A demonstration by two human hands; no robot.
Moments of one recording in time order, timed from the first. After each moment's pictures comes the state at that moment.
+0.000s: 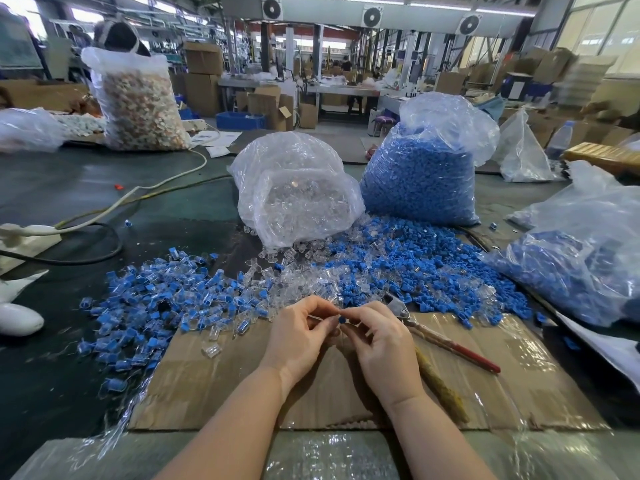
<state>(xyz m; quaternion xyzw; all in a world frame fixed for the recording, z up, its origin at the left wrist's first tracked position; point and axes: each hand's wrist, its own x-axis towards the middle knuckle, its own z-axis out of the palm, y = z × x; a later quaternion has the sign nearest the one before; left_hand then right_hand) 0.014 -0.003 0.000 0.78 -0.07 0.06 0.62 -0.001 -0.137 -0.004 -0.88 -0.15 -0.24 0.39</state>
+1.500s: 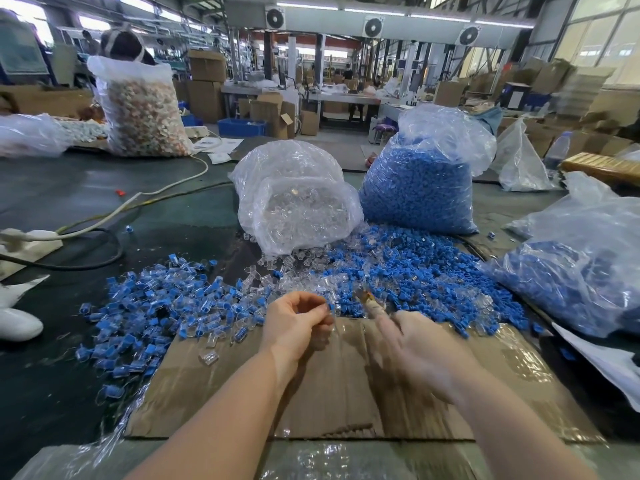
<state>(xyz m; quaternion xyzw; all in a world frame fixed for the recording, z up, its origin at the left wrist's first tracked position) 0.024 -0.005 0.018 0.63 0.10 -0.01 0.77 -0.004 -0.171 0.053 -0.97 -0.02 0.06 0.23</state>
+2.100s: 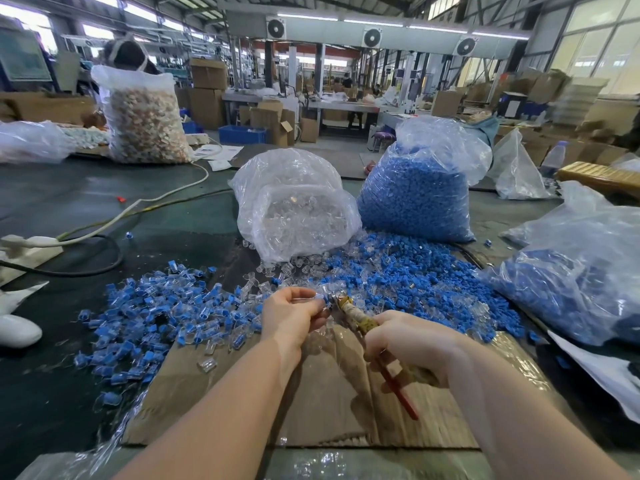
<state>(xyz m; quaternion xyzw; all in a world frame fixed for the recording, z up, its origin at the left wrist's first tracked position) 0.039 -0.009 0.034 0.62 0.16 0.03 0.77 0.007 -0.164 0.083 -0.84 0.05 0.29 0.45</state>
